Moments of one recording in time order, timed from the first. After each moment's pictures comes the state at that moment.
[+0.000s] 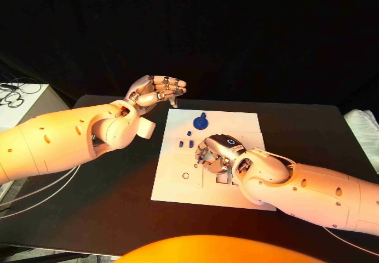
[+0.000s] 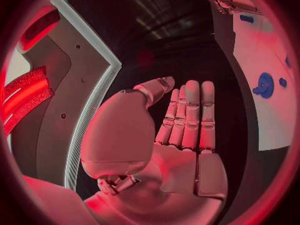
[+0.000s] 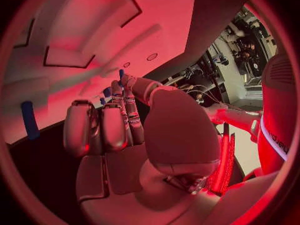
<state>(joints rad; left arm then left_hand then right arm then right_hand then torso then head) 1.20 -0.91 -0.03 1.50 -0.16 -0.18 0.48 1.34 -0.20 0.59 -0.05 0.24 0.89 0.19 0.24 0.30 0.97 0.13 0.39 0.13 1.00 0.06 1.10 0.42 0.17 0.81 0.16 1.02 0.75 1.08 -0.59 -0.16 1.57 -1.59 -0.46 -0.21 1.36 -0.17 0.68 -0.06 0.10 1.10 0.12 0.28 0.36 1.25 0.09 0.10 0.08 1.47 -0.02 1.28 1.17 0.08 1.43 0.07 1.29 1.31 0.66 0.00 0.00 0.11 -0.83</state>
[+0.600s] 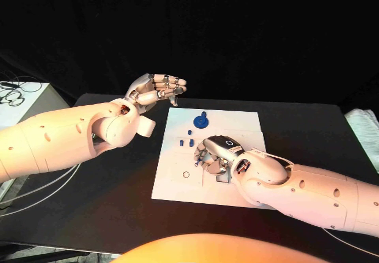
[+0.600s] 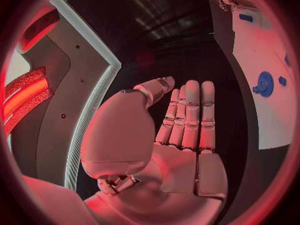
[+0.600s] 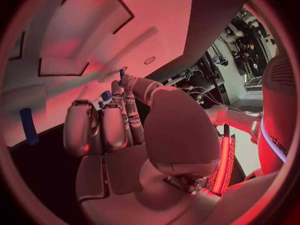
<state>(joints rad) 1.20 -0.91 -0.03 1.50 -0.16 -0.18 0.48 1.34 -0.20 0.59 -0.05 0.24 0.89 0.19 0.24 0.30 0.96 0.13 0.39 0.13 1.00 0.06 1.10 0.42 0.17 0.81 0.16 1.02 0.75 1.07 -0.58 -0.16 1.57 -1.60 -0.44 -0.22 1.36 -0.17 0.68 -0.06 0.10 1.10 0.12 0.28 0.36 1.25 0.09 0.09 0.08 1.47 -0.02 1.28 1.17 0.08 1.43 0.07 1.29 1.31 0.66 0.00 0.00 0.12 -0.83</state>
